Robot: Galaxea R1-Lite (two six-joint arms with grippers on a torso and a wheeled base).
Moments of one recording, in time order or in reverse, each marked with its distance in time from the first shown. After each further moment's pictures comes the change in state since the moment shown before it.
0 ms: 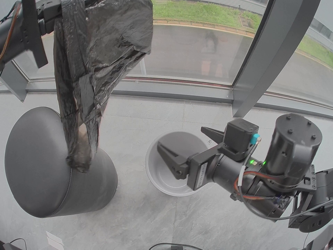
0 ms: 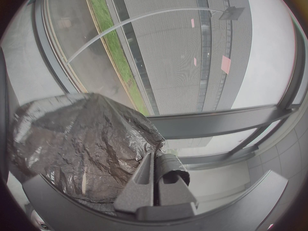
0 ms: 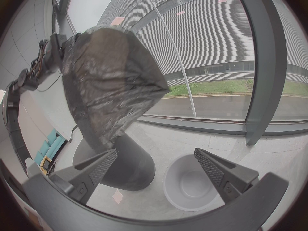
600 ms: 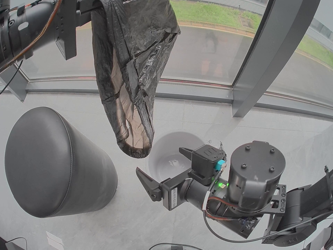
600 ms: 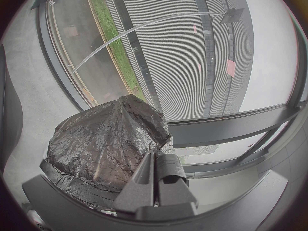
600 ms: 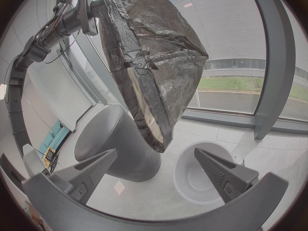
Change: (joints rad) left arm -0.128 0.110 -0.092 0.013 0.224 0.038; right arm 0.066 0.138 -0.018 -0.042 -0.008 0.001
